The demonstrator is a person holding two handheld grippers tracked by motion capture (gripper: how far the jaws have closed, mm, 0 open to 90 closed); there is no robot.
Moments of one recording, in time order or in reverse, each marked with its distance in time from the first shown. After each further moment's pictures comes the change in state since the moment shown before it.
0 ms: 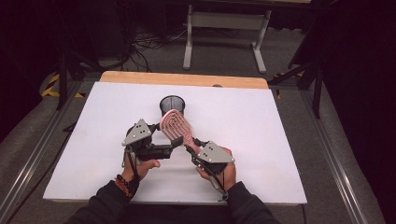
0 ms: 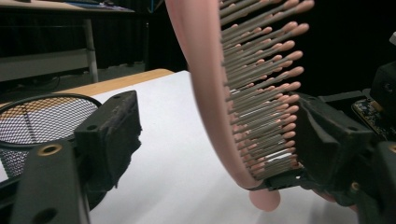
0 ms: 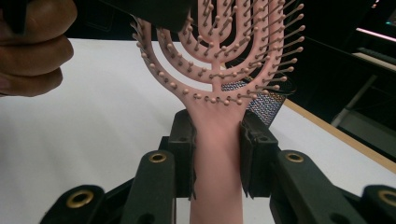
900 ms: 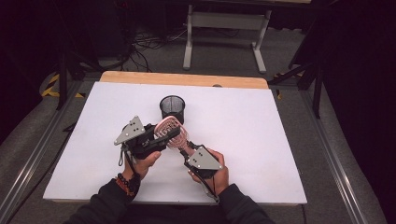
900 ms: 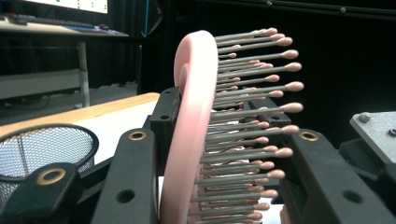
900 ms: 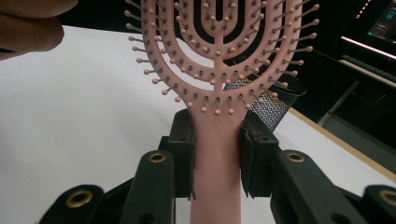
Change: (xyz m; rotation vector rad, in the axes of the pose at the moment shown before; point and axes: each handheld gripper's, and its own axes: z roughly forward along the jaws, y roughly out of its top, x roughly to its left) left arm -0.003 0.016 -0.011 -0.106 -0.034 -0.005; right arm 0.023 -0.006 0.013 0.000 -0.049 -0.056
